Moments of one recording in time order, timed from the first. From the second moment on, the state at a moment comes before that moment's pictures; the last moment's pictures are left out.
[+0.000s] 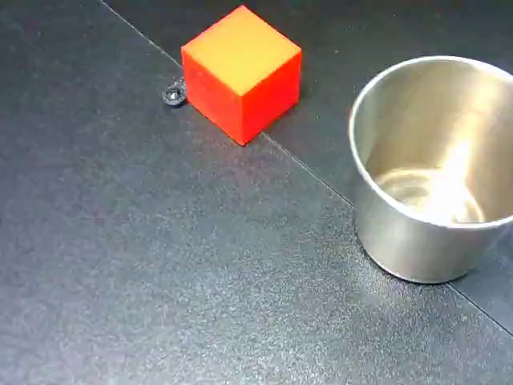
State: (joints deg) arm -4.9 146.3 83.8 86.1 -1.2
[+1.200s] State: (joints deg) arm -4.7 146.3 89.9 86.1 -1.2
